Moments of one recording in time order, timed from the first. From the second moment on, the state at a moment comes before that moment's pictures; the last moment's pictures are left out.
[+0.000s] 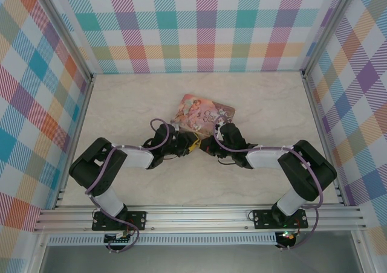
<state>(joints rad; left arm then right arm) -0.62 1.68 0.62 0.55 0.35 -1.45 0.69 1.59 0.63 0.38 -0.35 1.02</state>
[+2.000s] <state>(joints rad) -0.62 1.63 0.64 0.47 0.32 -1.52 0.94 1.38 0.59 0.21 0.30 -0.75</state>
